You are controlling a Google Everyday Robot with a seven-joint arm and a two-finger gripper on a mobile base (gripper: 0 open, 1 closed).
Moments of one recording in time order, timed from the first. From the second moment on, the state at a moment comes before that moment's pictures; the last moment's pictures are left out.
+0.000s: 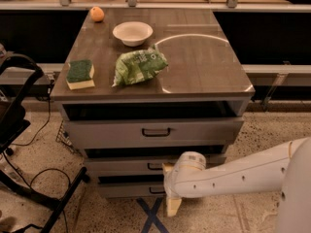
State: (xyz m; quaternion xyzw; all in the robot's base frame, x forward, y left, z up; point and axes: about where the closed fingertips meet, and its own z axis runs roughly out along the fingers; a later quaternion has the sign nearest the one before) arm 0.477 -0.052 0.416 -0.73 0.66 -0.01 0.17
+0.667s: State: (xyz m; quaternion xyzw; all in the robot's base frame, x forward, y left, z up) arm 0.489 -0.024 0.404 -0.75 0.65 -0.04 0.14
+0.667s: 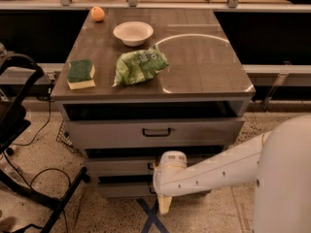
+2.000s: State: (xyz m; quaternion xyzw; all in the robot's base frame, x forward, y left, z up) arm 0.493 -0.014 0.392 -0.76 0.64 -0.05 0.12
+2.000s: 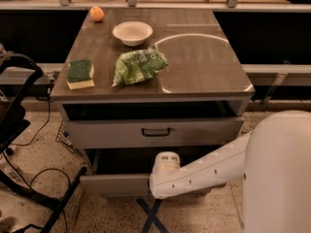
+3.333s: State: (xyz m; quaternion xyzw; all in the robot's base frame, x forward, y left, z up) arm 0.447 -0.039 0.412 -0.73 0.66 -0.05 0.15
